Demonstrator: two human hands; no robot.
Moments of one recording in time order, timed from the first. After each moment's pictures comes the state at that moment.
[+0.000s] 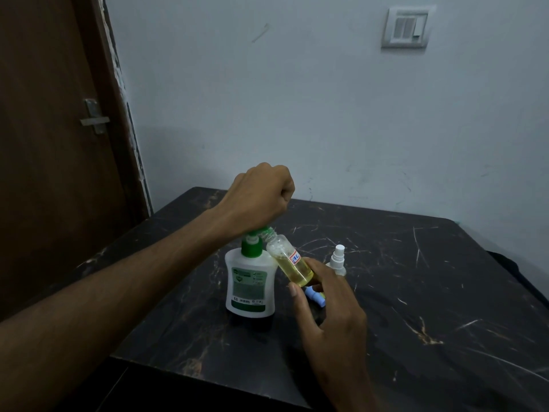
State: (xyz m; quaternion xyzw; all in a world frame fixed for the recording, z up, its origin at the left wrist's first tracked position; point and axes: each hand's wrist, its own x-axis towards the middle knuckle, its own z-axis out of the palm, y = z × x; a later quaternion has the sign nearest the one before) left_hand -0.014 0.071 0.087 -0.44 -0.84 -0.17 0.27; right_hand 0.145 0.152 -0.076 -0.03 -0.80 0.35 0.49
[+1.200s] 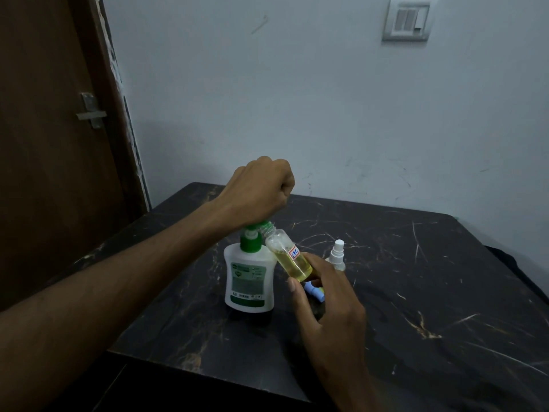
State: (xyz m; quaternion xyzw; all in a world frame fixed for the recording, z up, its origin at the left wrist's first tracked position) left_hand -0.012 0.071 0.090 -0.45 -0.84 -0.17 0.26; right_hand 0.145 0.154 -0.077 -0.03 -0.80 0.35 0.48
